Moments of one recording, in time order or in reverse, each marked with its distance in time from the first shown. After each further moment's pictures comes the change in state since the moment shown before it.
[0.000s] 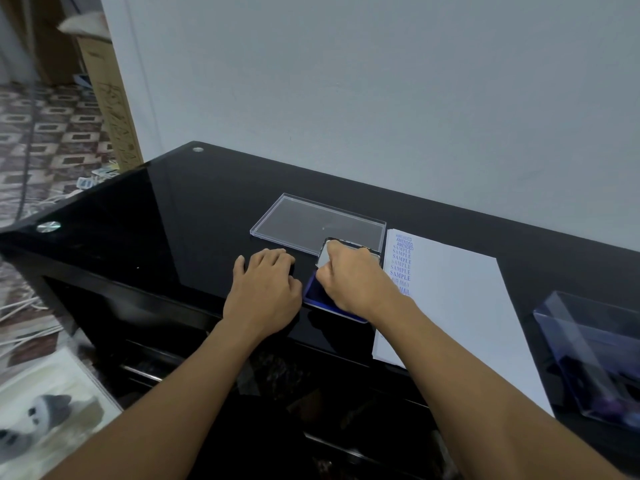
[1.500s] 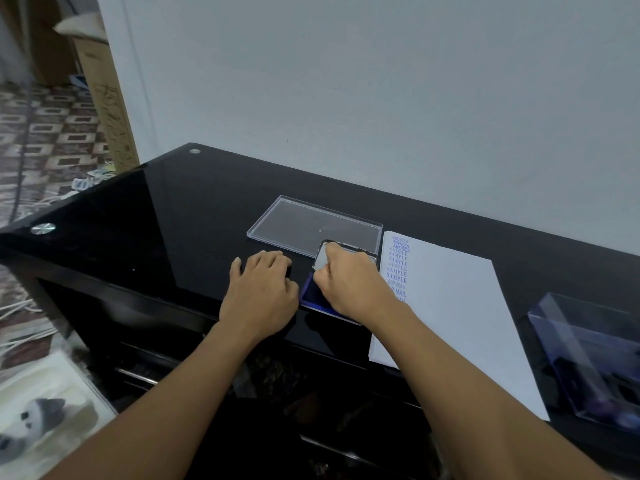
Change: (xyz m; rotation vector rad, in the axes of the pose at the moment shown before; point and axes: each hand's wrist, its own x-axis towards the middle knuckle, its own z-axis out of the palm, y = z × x) left_hand 0.000 0.000 0.000 -0.001 0.000 0.006; right_hand 0.003 0.008 0.011 0.028 0.072 -0.018
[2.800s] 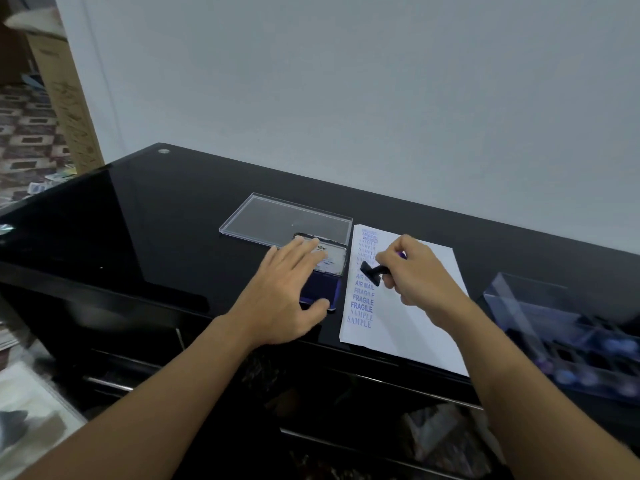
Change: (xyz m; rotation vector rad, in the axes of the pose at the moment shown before) left_hand -0.017 0.036 0.007 -0.176 0.116 0.569; right_hand -0.065 0.061 -0.081 0.533 0.116 0.367
